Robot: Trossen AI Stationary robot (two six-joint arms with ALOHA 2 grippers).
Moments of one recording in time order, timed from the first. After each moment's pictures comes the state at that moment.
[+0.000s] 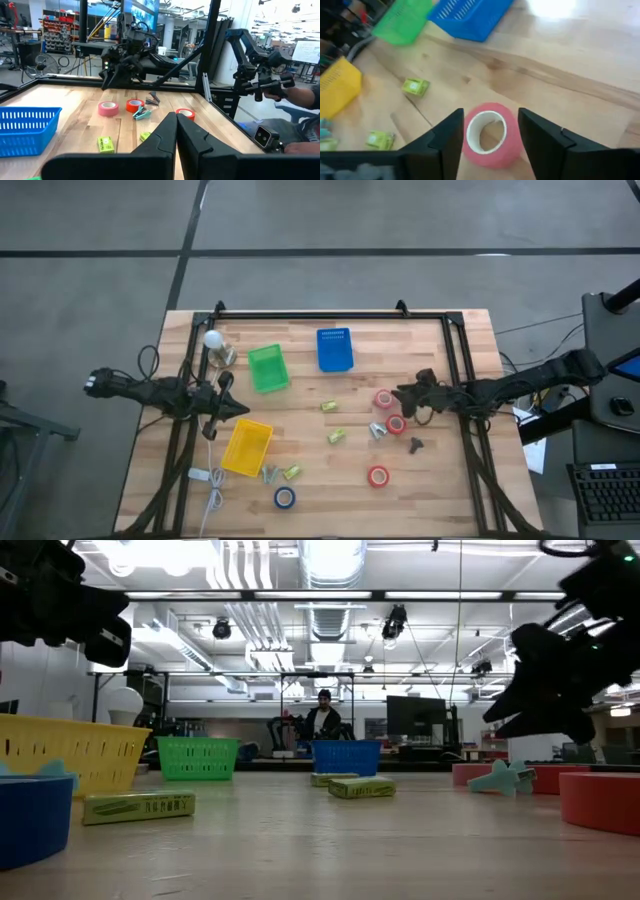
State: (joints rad) left arm -0.24 0.02 0.01 0.03 -0.07 -0.12; right arm 0.14 0.80 0.15 0.01 0.52 0.98
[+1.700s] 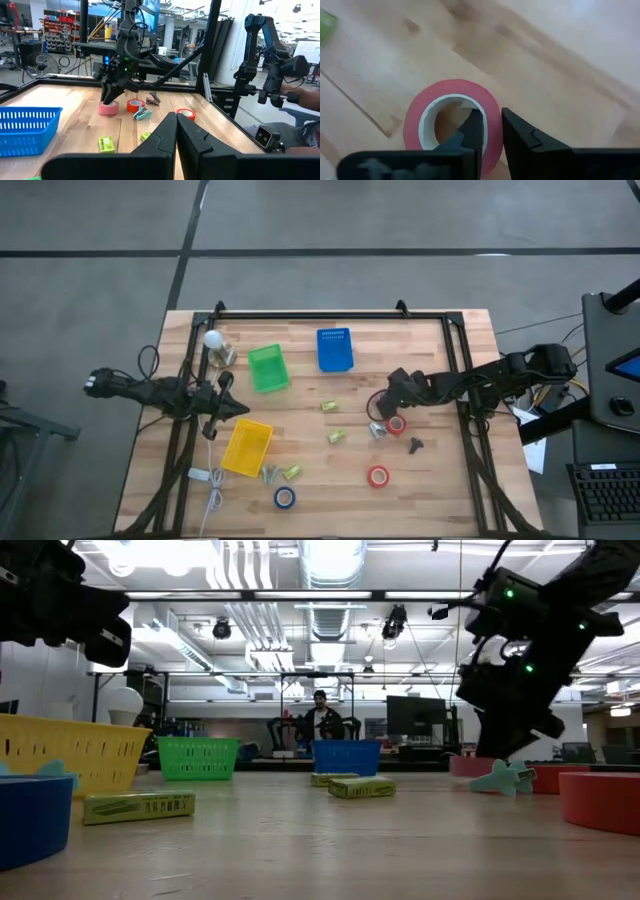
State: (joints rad) left arm -0.24 0.02 0.01 0.03 -0.07 -0.12; right arm 0.01 1.33 0.49 -0.25 0.37 0.86
